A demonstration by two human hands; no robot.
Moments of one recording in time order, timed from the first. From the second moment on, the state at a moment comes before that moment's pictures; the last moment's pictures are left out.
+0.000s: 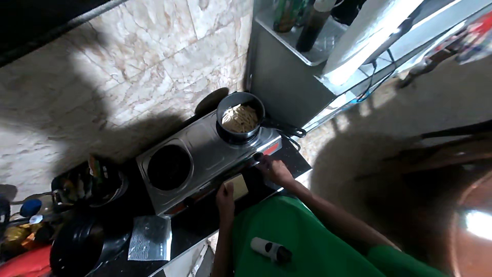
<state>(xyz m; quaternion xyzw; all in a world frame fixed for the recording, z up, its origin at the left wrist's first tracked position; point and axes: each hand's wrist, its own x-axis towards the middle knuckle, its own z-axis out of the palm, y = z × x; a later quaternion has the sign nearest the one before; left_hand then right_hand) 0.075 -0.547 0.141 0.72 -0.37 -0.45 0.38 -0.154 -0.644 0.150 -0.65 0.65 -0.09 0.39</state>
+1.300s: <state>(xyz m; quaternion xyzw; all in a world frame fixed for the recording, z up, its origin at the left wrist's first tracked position) 0.012 -0.625 0.259 0.52 -0.62 -0.47 0.36 -0.200 -0.611 0.258 -0.62 0.51 -0.40 0.44</state>
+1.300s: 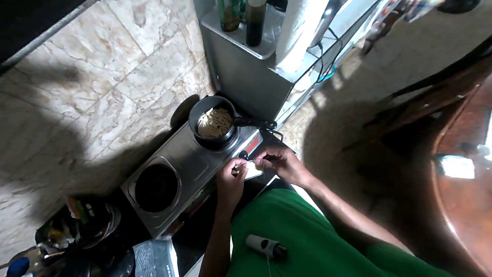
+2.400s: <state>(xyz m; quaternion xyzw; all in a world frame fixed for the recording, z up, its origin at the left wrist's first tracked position) -0.038 -0.623 0.249 0.49 -0.68 -0.23 0.50 -0.164 -0.604 0.277 -0.28 0.45 -0.62 0.58</state>
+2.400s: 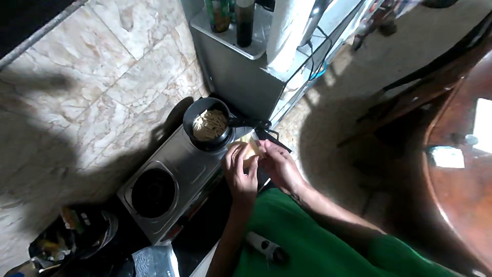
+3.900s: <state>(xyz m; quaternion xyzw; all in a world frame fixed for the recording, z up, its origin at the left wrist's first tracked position) -0.003 -0.627 0.236 0.47 -0.76 -0.24 0.39 -0.176 -0.624 0.266 -0.46 0.62 -0.42 0.48</state>
